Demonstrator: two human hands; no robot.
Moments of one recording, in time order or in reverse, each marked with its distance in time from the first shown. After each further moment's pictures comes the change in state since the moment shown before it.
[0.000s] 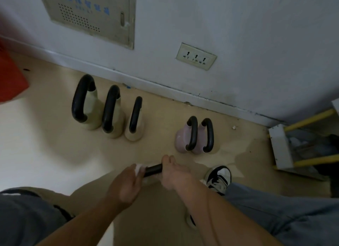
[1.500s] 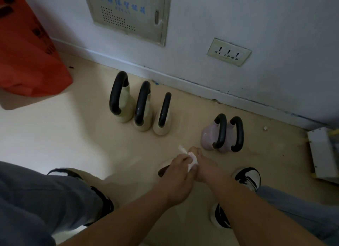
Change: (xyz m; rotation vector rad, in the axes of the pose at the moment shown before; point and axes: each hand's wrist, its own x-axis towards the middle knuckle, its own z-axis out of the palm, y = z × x) left_hand -0.012 0.042 0.018 -0.116 0.003 0.185; right_hand 0.015 0.011 -0.002 0.117 -0.024 -0.131
